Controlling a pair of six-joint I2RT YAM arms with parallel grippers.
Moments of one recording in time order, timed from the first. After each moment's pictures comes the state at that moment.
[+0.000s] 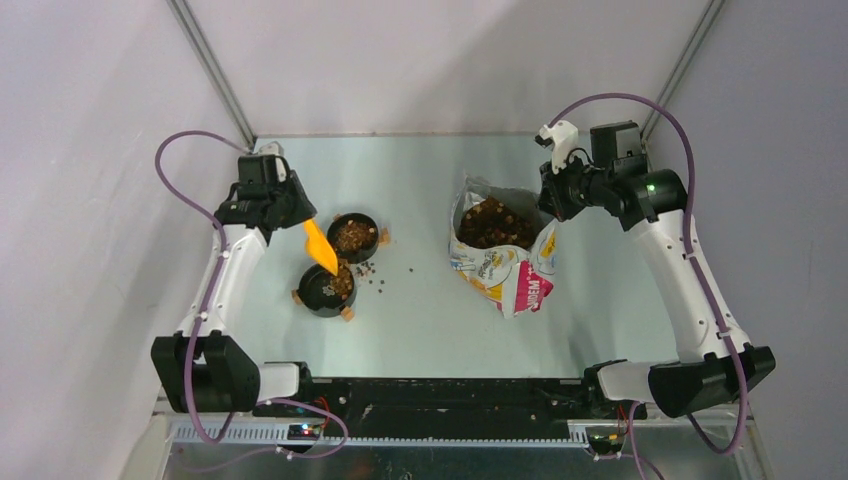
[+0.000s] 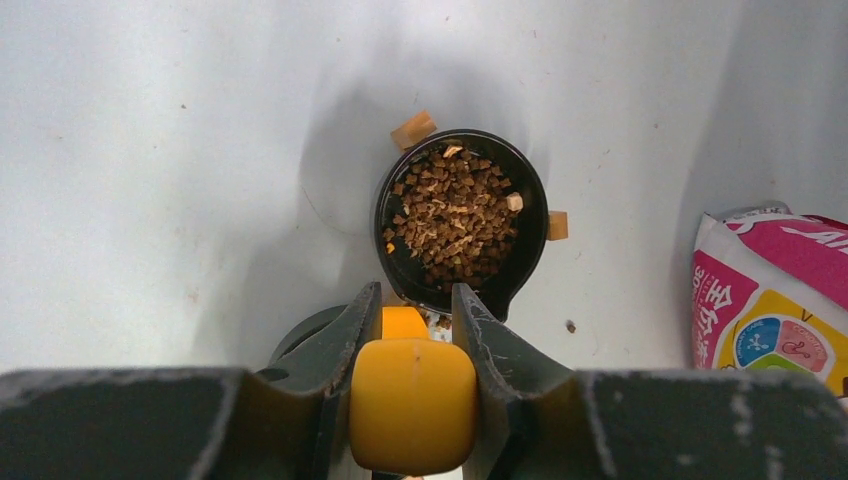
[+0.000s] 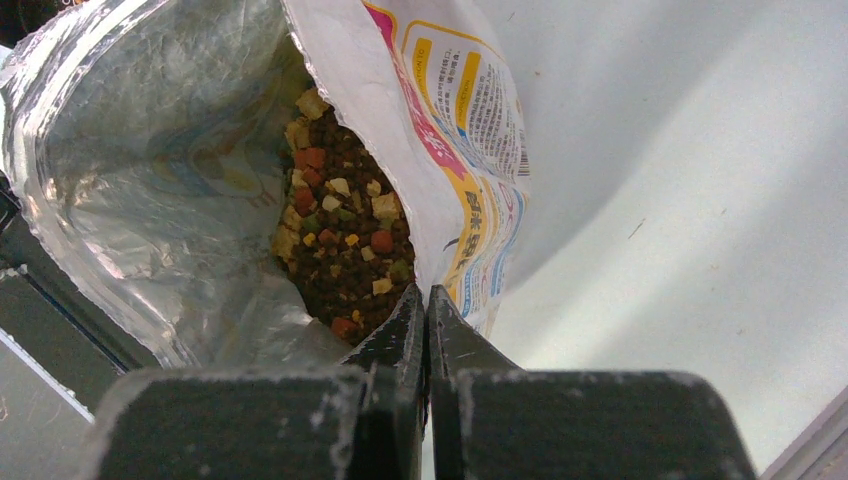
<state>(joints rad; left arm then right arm) 0.01 1.28 1.17 -0.64 0.05 -0.34 0.25 1.31 1.55 -0.99 -0.40 -0.26</state>
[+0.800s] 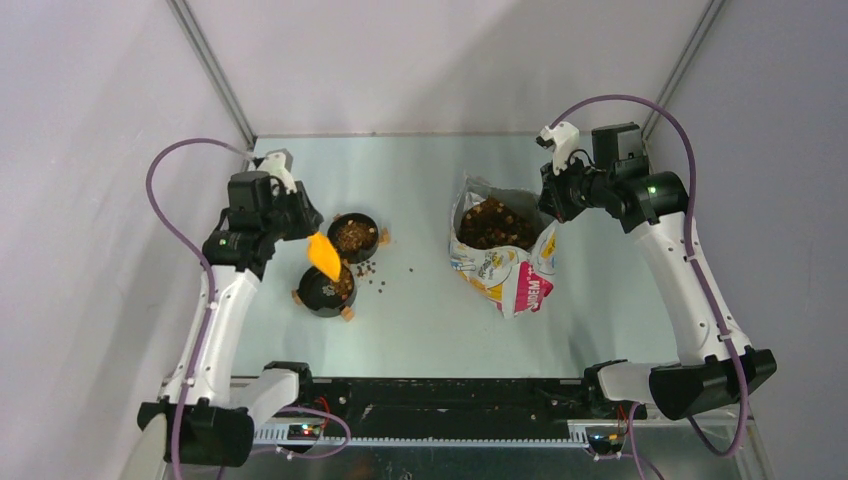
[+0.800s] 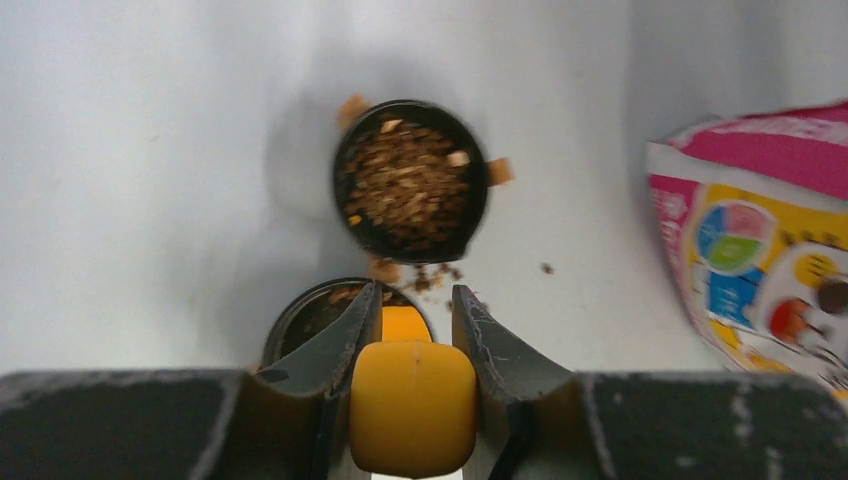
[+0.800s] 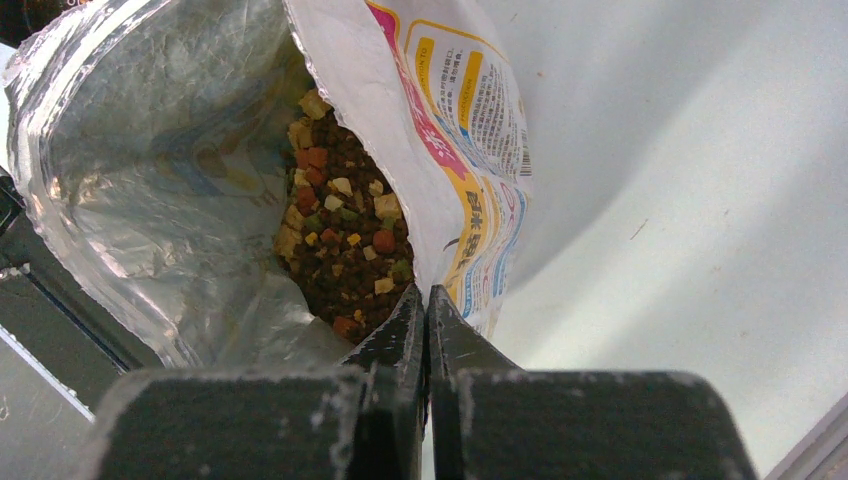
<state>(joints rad) -0.02 1.06 1.10 -0.68 0.11 -0.22 0.25 1.30 1.53 -0.98 -0.41 -0.26</state>
